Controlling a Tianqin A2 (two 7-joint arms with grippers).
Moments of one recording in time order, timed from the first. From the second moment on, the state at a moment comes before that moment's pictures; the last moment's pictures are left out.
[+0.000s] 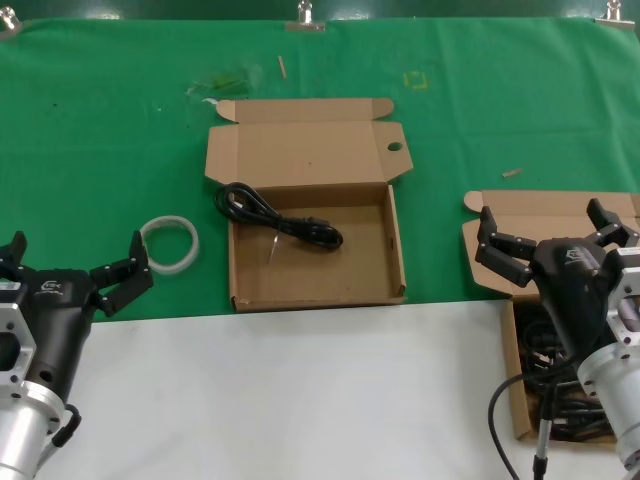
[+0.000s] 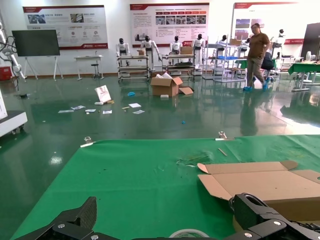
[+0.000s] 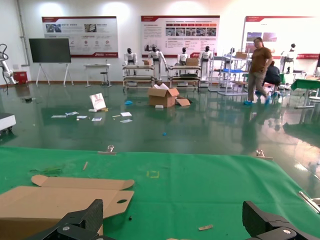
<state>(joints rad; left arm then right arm) 0.00 -0.30 1.60 -1.60 -1.80 0.00 0.00 0.03 0.24 -1.64 1.58 1.83 0.02 -0.03</state>
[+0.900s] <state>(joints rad) 0.00 -0.30 1.60 -1.60 -1.80 0.00 0.00 0.03 0.24 -1.64 1.58 1.83 0.02 -0.03</state>
